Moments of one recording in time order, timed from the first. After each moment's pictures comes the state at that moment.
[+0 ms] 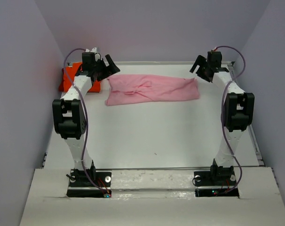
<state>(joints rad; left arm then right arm) -0.04 1.97 1.61 -0.21 0.36 -0.49 0.01 2.10 1.74 -0.31 -0.01 0.49</state>
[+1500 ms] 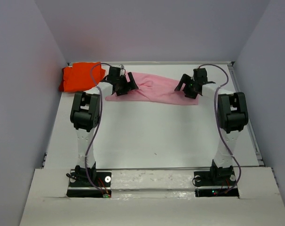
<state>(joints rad) -0.25 2.15 1.53 -0.13 0.28 -0.55 0.12 2.08 1.46 -0.20 -0.20 0.56</state>
